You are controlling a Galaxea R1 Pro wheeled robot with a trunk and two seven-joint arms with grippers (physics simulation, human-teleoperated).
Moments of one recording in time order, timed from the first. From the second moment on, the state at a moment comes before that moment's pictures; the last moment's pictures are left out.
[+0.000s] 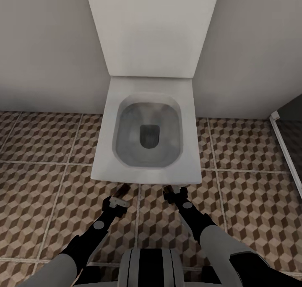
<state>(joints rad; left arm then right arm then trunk) -0.62 0.03 -0.43 -0.58 0.05 -0.10 0.10 -0.84 0.16 0.07 -0.30 0.25 -0.10 -0.06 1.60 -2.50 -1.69</state>
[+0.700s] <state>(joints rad) -0.62 0.03 -0.43 -0.58 0.05 -0.10 0.10 -0.84 0.16 0.07 -0.30 0.25 -0.10 -0.06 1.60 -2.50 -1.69</state>
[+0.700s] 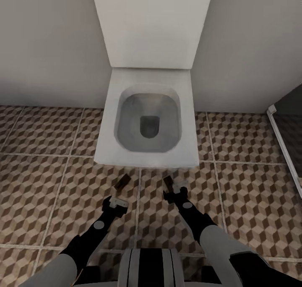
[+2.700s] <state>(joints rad) -0.62 -0.01 -0.43 -0.60 0.05 -0.10 0.11 -0.84 0.16 0.07 -0.30 0.25 -0.10 -0.06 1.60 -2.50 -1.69</state>
